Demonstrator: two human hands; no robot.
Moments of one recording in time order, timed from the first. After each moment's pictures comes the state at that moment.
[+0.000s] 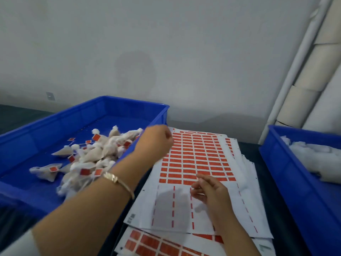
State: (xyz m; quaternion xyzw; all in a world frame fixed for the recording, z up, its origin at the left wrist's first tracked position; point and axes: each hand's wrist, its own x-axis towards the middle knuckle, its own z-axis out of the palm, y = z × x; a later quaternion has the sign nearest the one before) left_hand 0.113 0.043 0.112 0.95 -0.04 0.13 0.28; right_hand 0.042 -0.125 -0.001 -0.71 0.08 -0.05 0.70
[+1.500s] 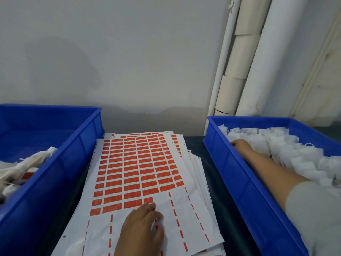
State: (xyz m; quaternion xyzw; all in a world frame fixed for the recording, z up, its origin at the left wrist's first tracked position) left_hand 0.058 -0.066 -0.028 0.96 -0.14 -0.02 0.23; right_hand 0.160 -0.400 0.055 -0.84 0.37 -0.05 0.39
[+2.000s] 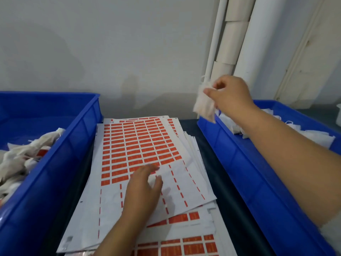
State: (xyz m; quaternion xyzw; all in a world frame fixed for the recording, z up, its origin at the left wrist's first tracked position) left_hand 0.044 -0.054 -0.001 0.89 -0.08 0.05 0.46; right_hand 0.073 -0.271 0.176 -0.87 0.12 -0.34 0.32
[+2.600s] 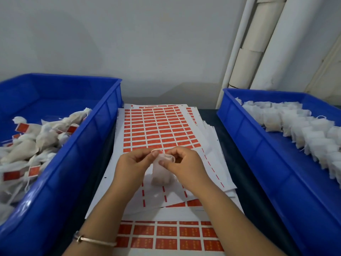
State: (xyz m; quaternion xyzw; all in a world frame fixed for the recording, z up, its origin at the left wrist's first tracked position) left_hand 0.057 0.011 0.011 0.78 -0.05 0.00 0.63; right_hand 0.025 -0.127 0.025 -0.85 0.06 -0.06 0.51
